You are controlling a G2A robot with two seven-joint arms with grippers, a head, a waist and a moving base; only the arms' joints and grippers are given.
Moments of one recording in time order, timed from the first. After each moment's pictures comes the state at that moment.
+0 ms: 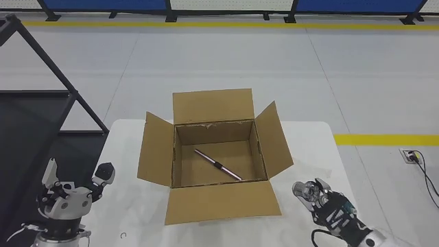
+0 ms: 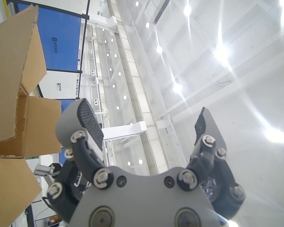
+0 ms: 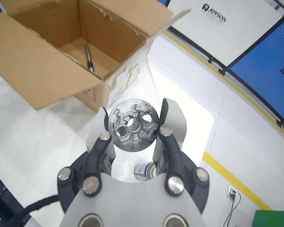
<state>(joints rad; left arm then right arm) 1.60 -1.18 -1.83 -2.02 -0.98 -0.22 -0.43 -1.63 -1.09 1.67 -2.17 -1.39 -0.44 0.20</state>
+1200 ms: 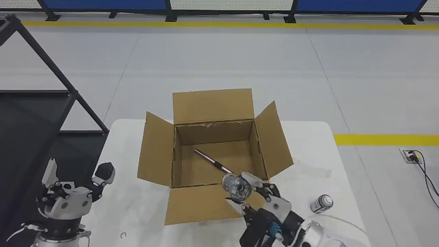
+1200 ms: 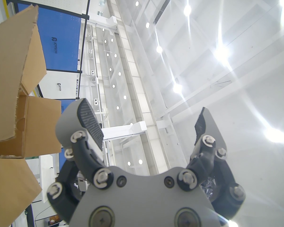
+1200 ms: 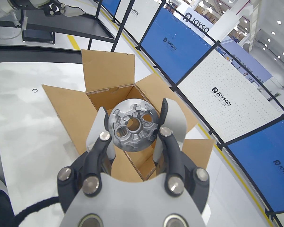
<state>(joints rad) 1.60 -1.18 -1.83 -2.02 -0.98 -0.22 -0.43 -1.21 -1.14 1.12 -2.25 -1.61 -0.38 0.35</state>
